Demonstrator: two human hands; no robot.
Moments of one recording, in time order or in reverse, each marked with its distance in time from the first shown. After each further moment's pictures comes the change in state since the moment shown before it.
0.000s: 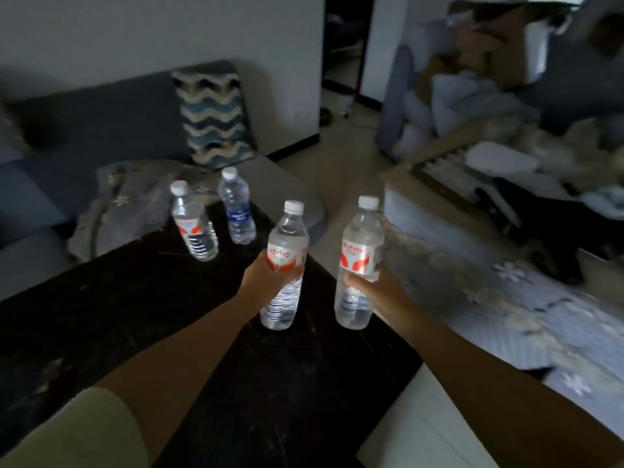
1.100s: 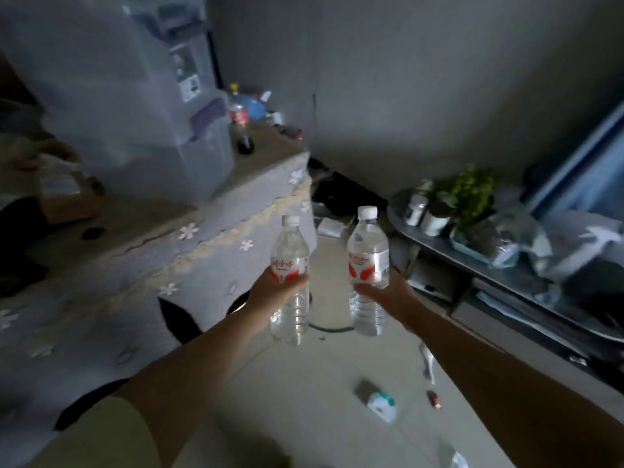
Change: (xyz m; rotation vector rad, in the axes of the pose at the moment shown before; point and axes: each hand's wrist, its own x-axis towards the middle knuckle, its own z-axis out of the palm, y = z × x) left_hand -0.493 0.087 0.483 0.327 -1.472 0.451; right_hand -0.646 0.248 -0.236 0.318 1.368 0.482
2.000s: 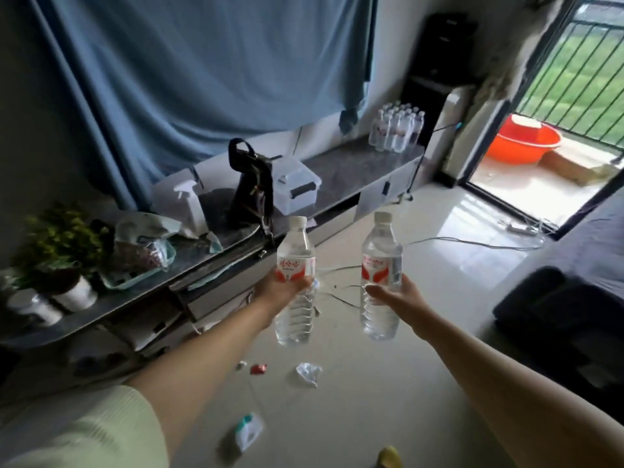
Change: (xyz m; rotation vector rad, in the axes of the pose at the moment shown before) left_hand -0.122 0.080 0.417 0.435 -1.362 0.353; right_hand -0.347 0.130 -0.143 0.361 1.368 0.329
